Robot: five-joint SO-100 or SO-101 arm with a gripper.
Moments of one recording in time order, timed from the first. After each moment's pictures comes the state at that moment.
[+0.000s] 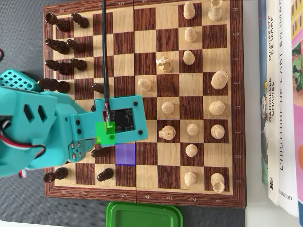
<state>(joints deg) 12.4 110.1 113.4 79.9 69.4</state>
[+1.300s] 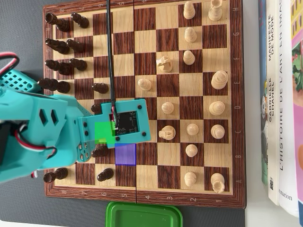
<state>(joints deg) 13.0 107.1 114.9 78.6 69.3</state>
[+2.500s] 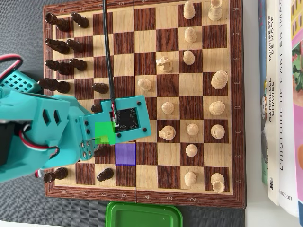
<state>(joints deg) 13.1 107.1 117.2 76.5 65.6</state>
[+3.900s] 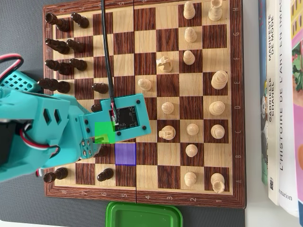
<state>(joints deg) 12.9 107.1 117.3 76.6 65.4</state>
